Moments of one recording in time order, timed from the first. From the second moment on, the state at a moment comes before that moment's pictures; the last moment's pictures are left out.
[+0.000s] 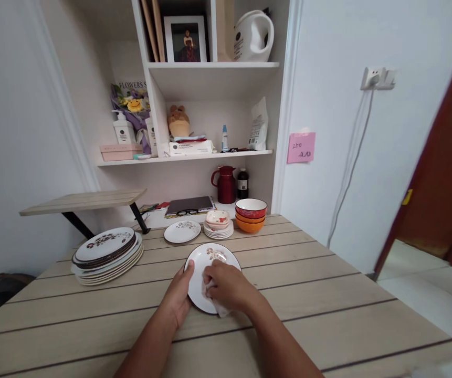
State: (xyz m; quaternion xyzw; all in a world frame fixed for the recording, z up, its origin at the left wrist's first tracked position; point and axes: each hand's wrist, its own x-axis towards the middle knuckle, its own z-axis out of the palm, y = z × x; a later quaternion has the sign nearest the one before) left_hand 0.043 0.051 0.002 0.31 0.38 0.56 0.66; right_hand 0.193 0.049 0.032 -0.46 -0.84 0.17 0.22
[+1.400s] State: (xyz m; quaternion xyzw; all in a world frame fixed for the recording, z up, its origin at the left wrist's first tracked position) left_hand 0.043 0.053 0.004 0.27 0.38 0.56 0.68; right_hand 0.200 0.053 0.031 -0.55 -0.77 0.22 0.23
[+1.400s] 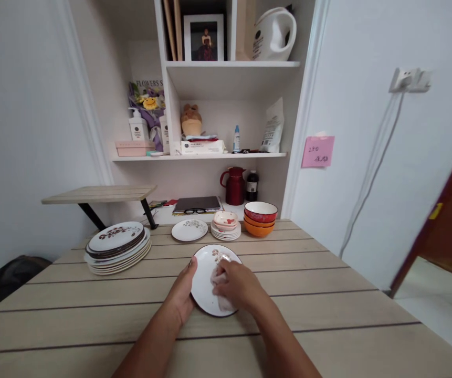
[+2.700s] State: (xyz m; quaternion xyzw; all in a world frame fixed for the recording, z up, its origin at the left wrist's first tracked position) left_hand 0.041 0.050 0.004 0.31 0.30 0.53 0.73; right_hand 0.165 0.058 0.035 -0.45 -0.80 0.17 0.35
